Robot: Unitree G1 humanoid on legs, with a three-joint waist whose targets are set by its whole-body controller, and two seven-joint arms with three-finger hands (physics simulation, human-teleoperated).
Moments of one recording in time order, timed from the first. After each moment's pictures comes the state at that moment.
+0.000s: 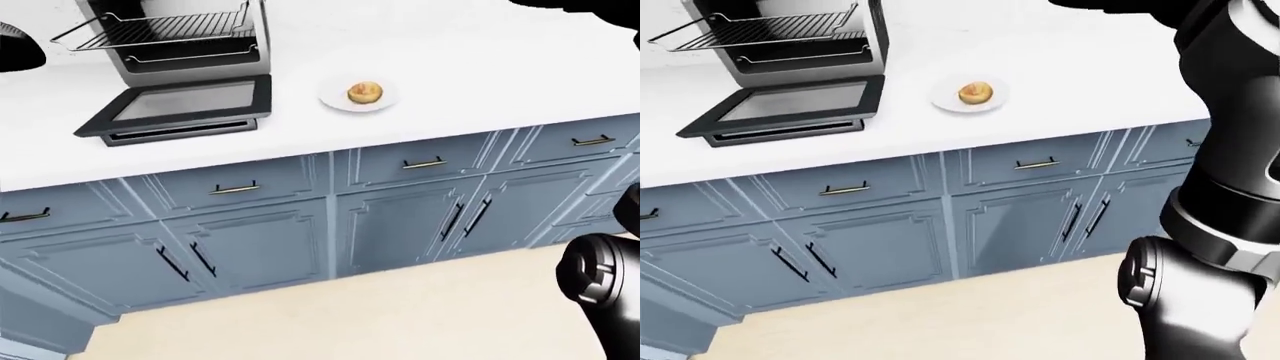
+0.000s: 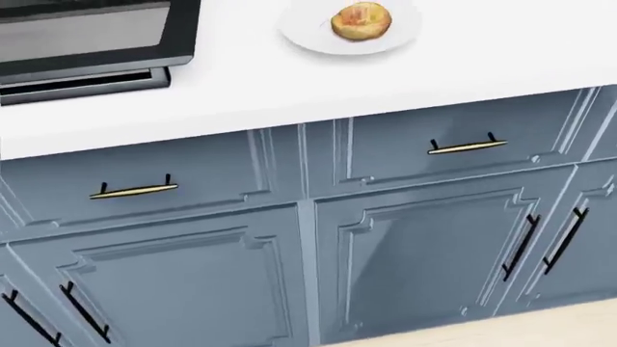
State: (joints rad) left arm -0.61 1.36 0.53 -0.38 -1.35 0.87 0.46; right arm -1.16 -0.66 -0.27 -0.10 0.47 0.99 -0.09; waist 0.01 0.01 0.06
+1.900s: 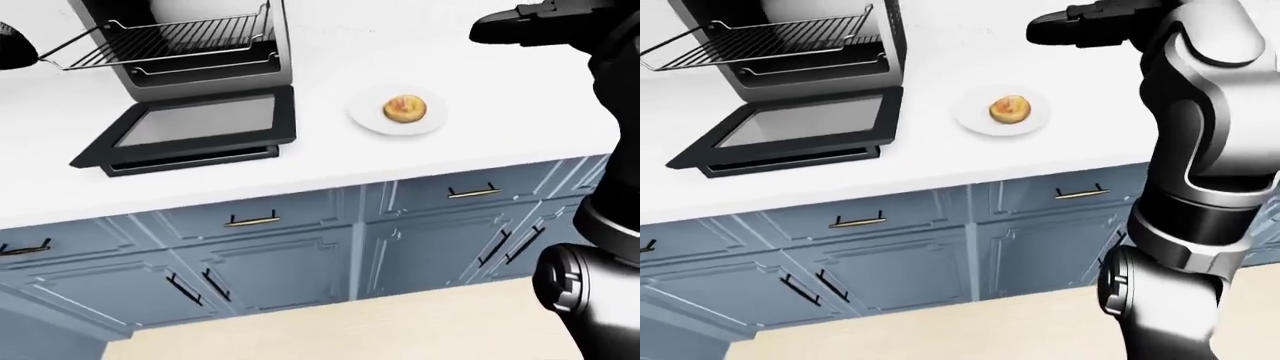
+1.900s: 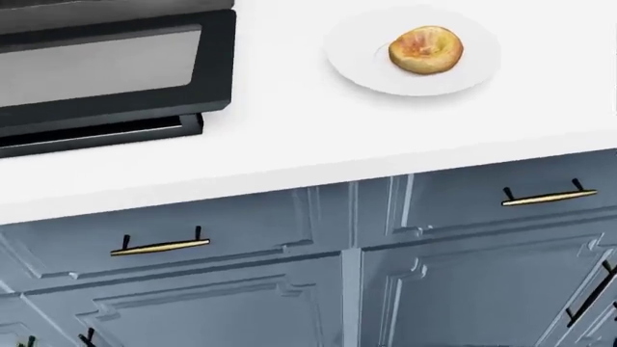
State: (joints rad) left arm -0.57 1.39 0.55 -0.39 -1.39 0.84 0.47; right arm -1.11 -0.58 -0.23 -0.11 0.22 0.97 -0.02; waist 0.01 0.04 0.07
